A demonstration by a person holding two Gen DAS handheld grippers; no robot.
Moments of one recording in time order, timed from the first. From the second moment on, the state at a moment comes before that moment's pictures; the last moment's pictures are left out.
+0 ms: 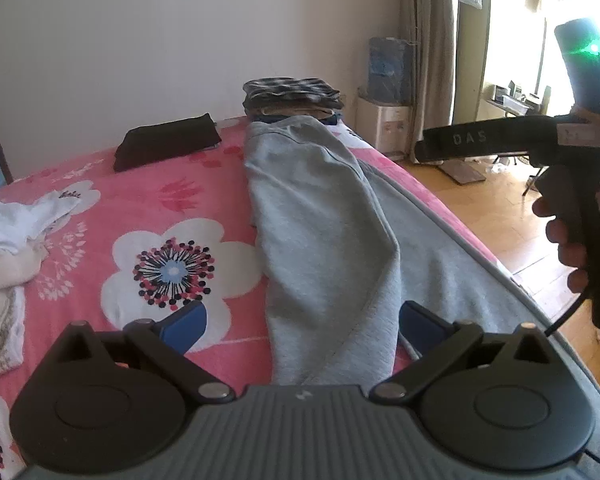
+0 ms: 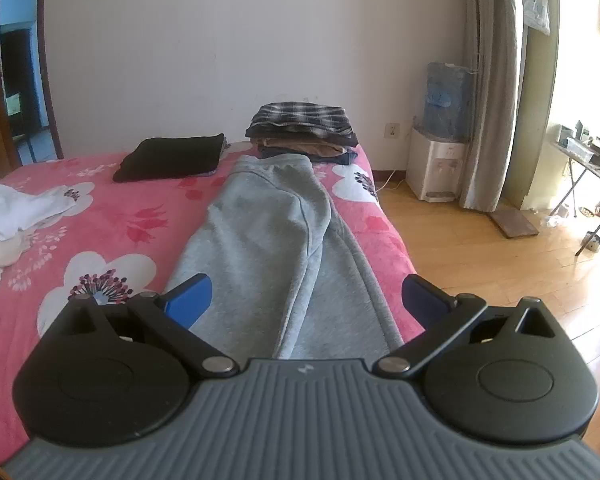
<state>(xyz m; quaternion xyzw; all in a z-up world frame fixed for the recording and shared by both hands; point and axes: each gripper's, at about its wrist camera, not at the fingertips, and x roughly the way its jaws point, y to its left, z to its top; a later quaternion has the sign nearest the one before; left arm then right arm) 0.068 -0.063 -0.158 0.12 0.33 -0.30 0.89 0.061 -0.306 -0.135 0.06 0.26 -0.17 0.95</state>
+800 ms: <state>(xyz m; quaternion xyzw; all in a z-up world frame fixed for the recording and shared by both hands) 0.078 -0.054 -0.172 0.07 0.38 -0.33 0.86 0.058 -0.318 -0.144 0.15 0.27 -0.11 0.94</state>
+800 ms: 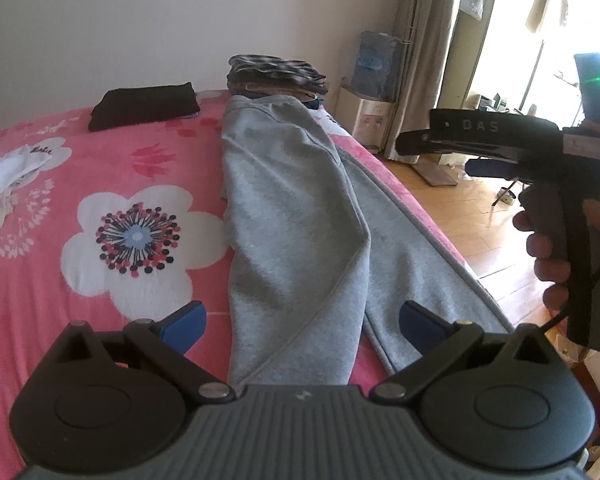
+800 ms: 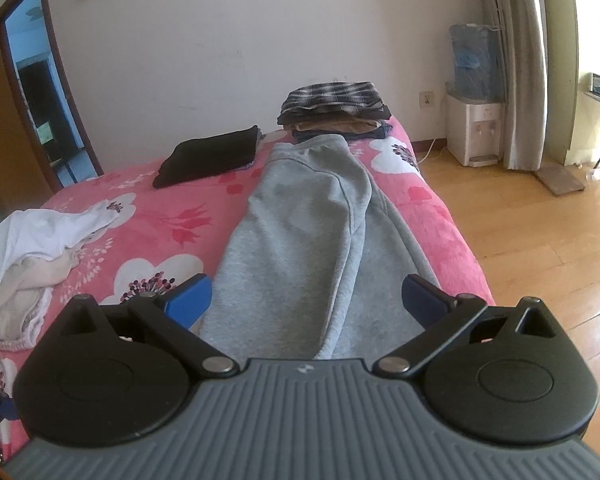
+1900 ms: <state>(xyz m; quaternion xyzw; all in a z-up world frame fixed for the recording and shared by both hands) 0.081 -0.083 -0.228 0.18 0.36 -0.39 0.83 0.122 -0.370 -0.211 0.21 0.37 -0.07 0.90</state>
